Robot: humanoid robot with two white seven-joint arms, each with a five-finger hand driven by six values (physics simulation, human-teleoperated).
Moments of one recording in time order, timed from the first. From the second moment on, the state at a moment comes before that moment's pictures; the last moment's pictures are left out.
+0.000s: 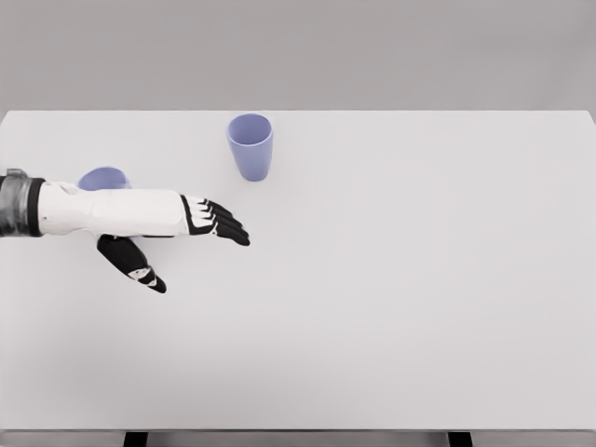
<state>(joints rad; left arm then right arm) -1.06 1.08 -1.29 -1.72 0.27 -0.61 -0.49 -0.02 0.00 -0.04 0.13 0.07 -0.14 0.50</state>
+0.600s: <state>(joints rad) -1.25 0.67 -1.31 -0.98 0.27 -0.61 -0.49 -0.01 0.00 -0.04 0.13 0.07 -0.14 0.50</state>
